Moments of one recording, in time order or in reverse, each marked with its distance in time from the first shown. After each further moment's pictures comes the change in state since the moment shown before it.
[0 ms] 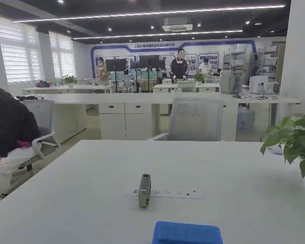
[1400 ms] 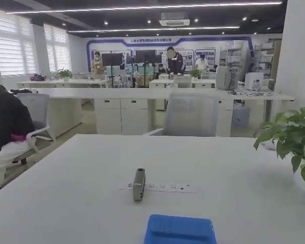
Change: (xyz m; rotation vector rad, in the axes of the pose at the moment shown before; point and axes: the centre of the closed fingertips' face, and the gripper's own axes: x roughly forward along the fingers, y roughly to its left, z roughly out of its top) left arm 0.001 0.001 0.000 0.005 -0.002 -0.001; right arm -0.005 -0.001 0.008 0.008 -0.024 -0.006
